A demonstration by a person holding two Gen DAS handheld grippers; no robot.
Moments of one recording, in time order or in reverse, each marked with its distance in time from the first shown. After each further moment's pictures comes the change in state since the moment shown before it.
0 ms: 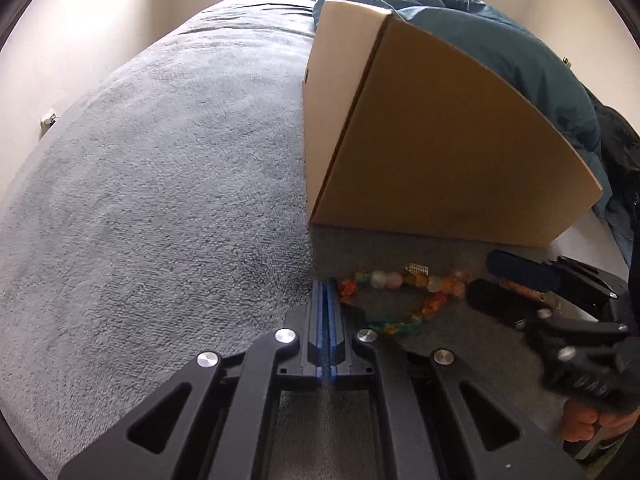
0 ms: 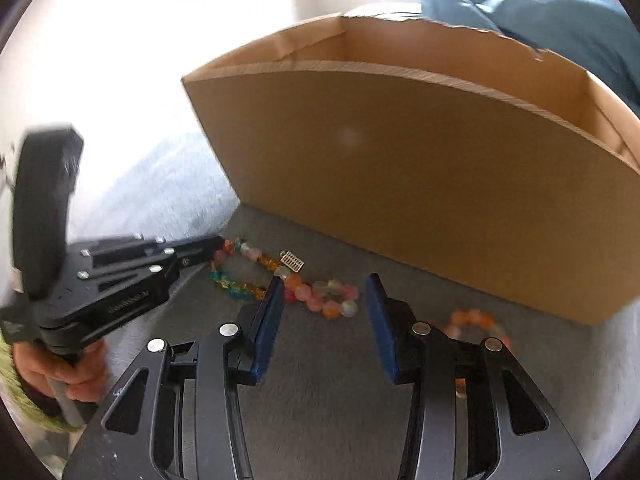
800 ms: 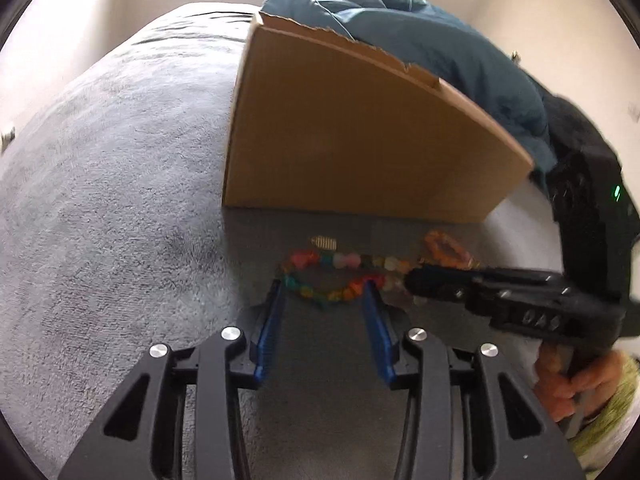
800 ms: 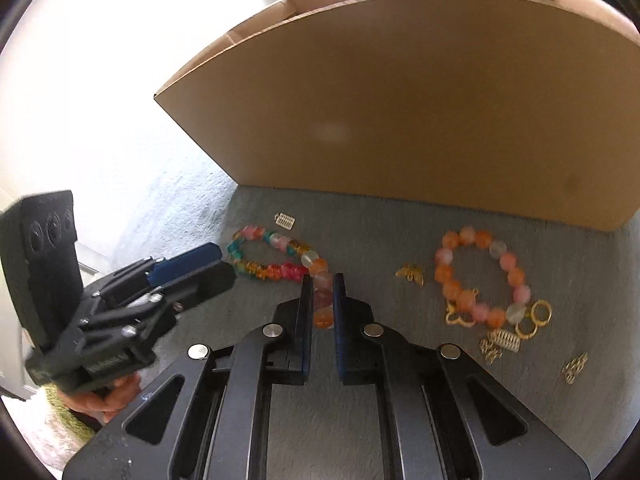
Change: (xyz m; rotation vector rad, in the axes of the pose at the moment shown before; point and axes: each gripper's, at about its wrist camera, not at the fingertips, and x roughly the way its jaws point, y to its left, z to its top) left arm -0.034 -0.031 -0.031 0.090 -0.023 -0.160; right arm -0.003 -0.046 -0.020 0.269 0.073 0.169
